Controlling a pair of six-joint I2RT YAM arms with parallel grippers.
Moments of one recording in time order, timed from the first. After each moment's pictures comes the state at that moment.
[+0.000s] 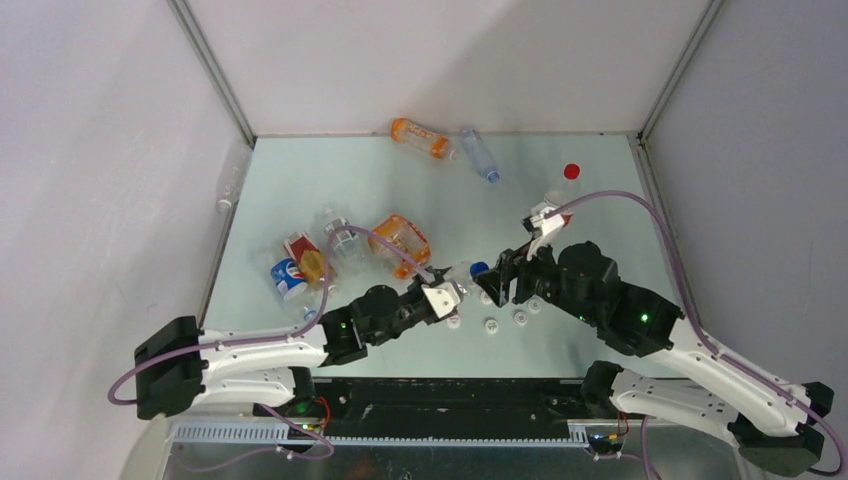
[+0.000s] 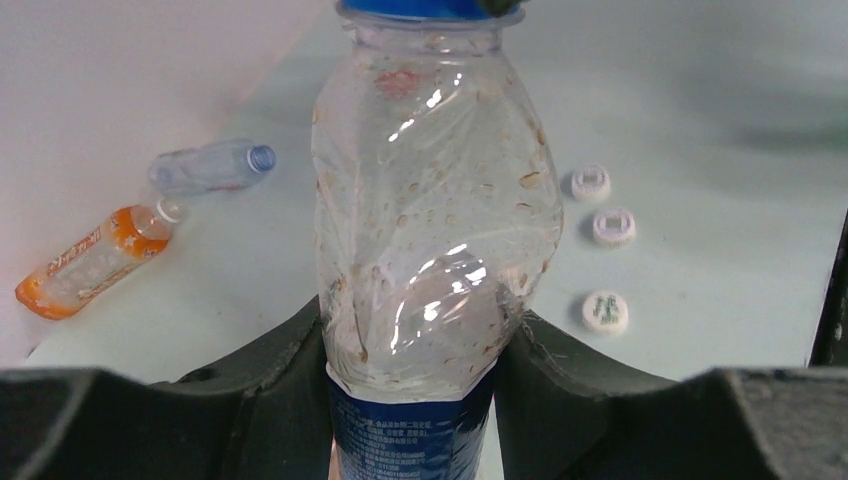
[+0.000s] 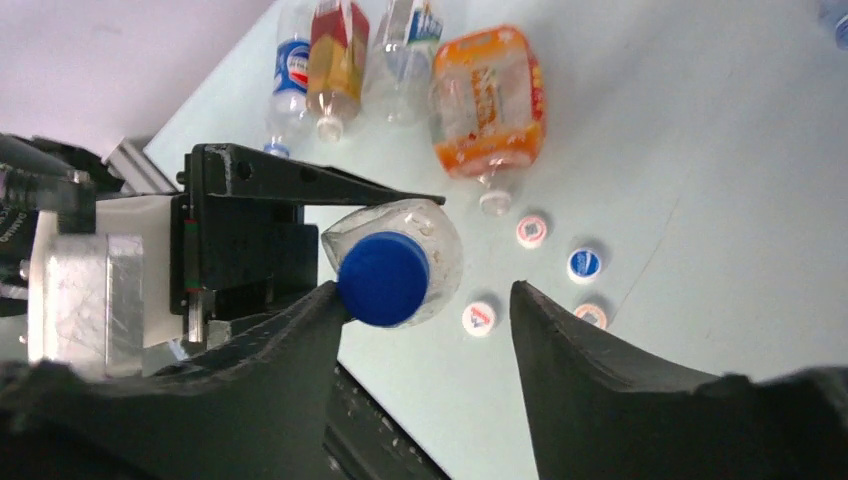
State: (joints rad) left arm -1.19 1.09 0.50 0.46 -0.19 0.35; right arm 0.99 0.79 0.92 -0.47 0.13 0.42
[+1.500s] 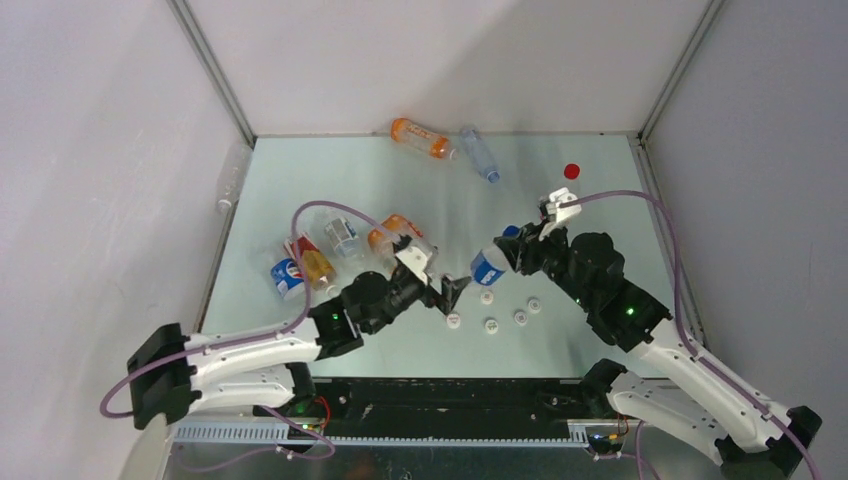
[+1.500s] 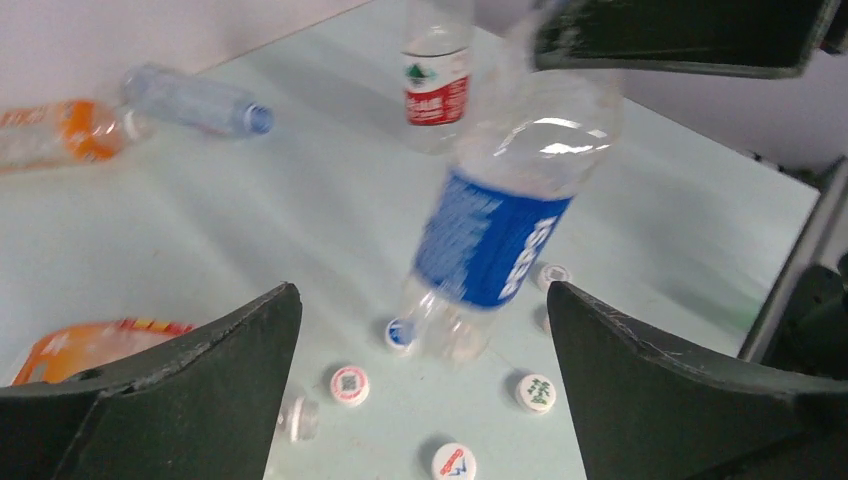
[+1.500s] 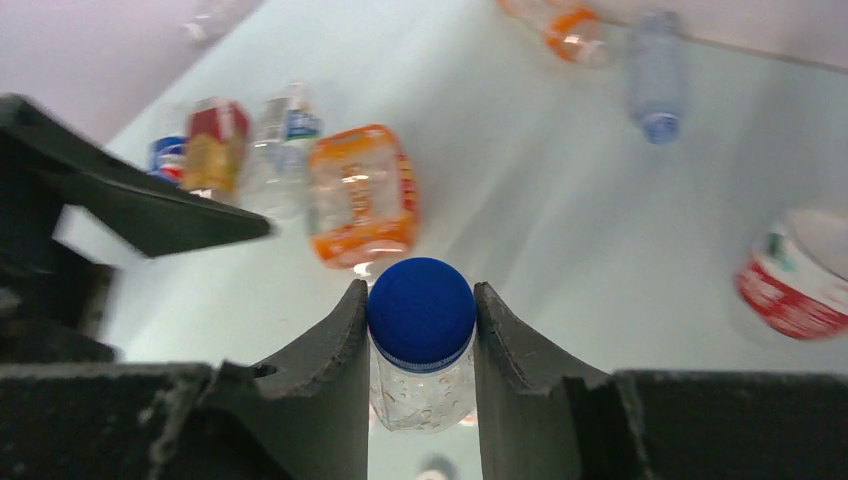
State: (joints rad) left arm -1.13 1.07 0.55 0.50 -0.27 -0.04; right arm 0.76 0.77 0.77 -0.16 0.11 0.23
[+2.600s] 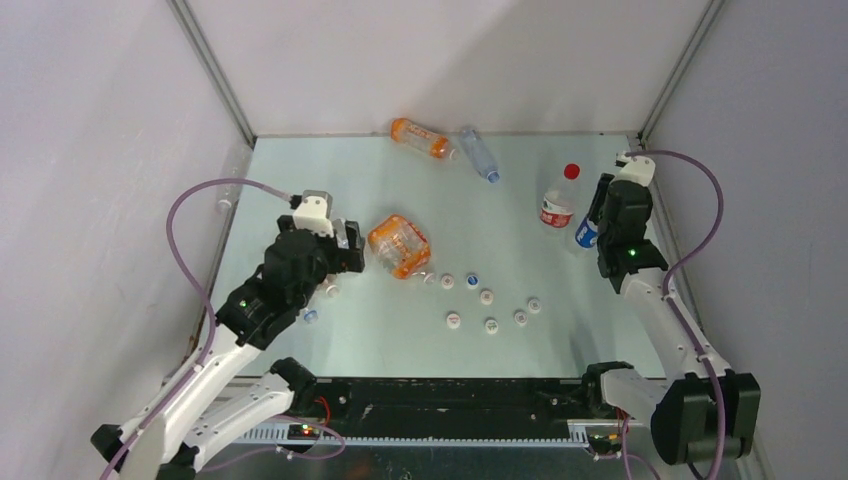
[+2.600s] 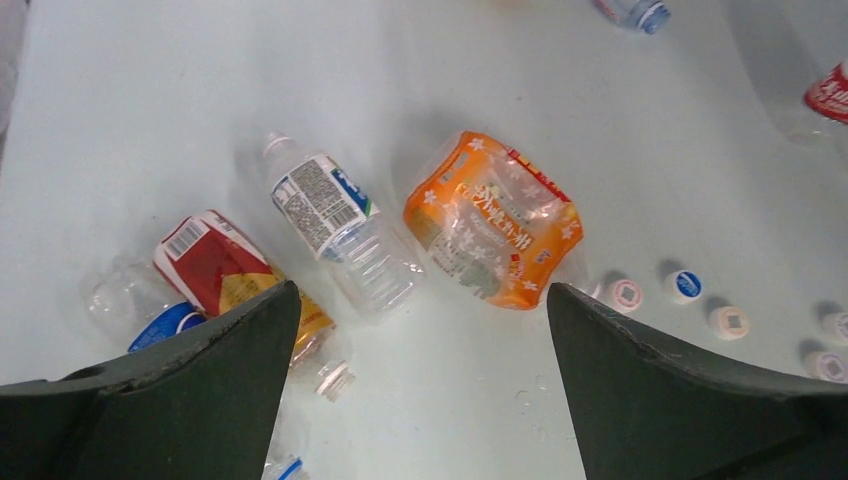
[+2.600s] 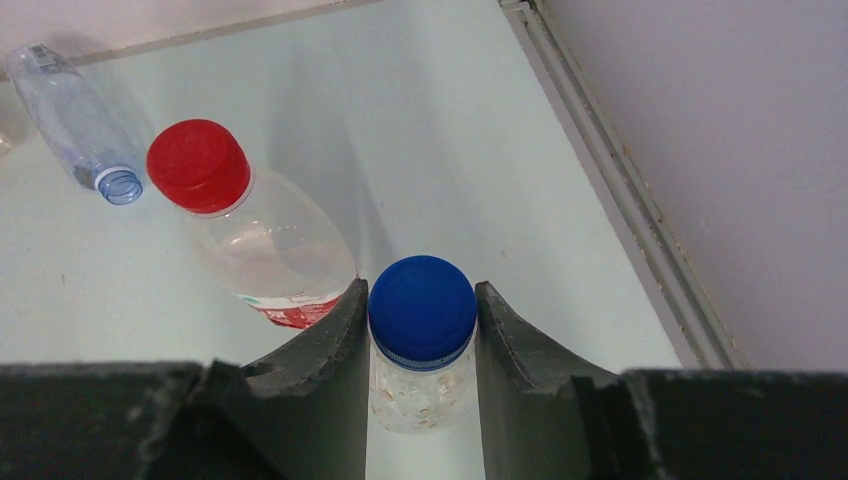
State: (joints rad) left arm -0.62 0.71 0.84 -0.49 -0.40 -0.24; right arm 0.09 1.07 0.80 -0.06 0.38 0.14
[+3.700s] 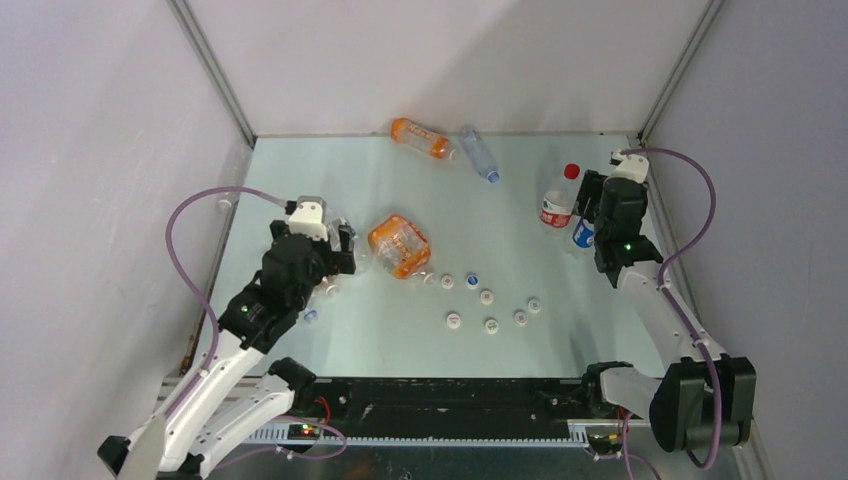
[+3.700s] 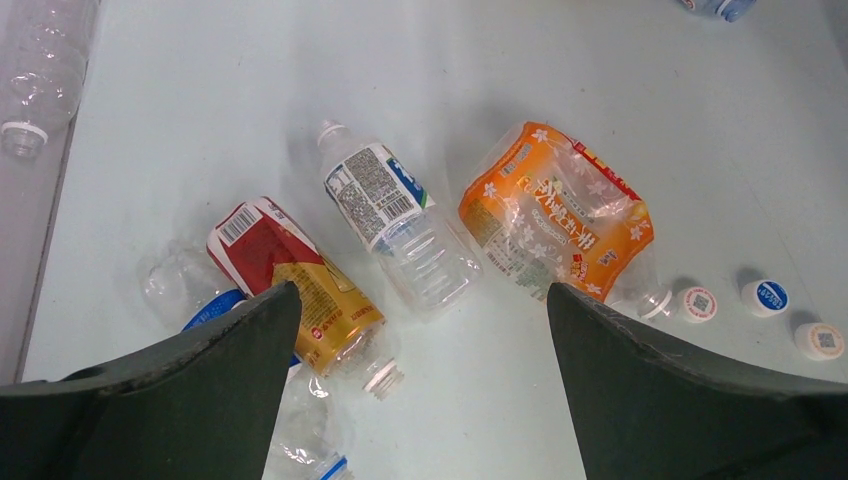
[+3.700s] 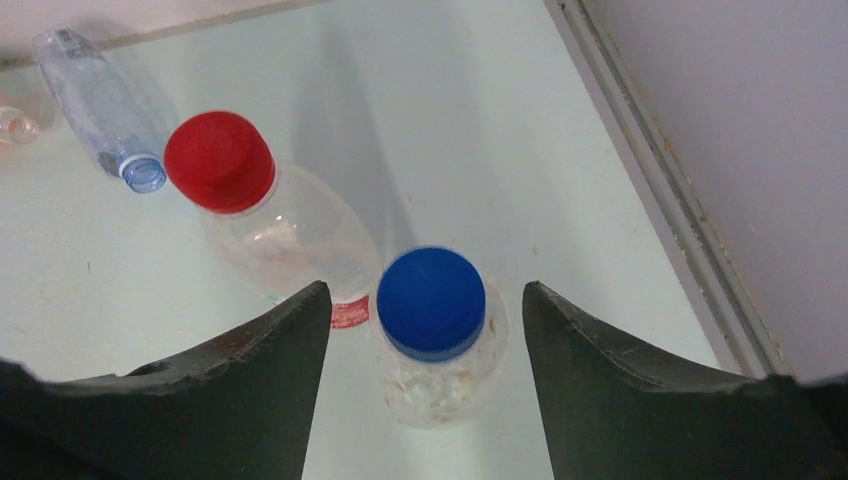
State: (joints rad) left arm -0.53 0.68 0.77 -0.46 -0.41 -0.16; right arm 0.08 1.15 0.81 -0.01 0.34 0.15
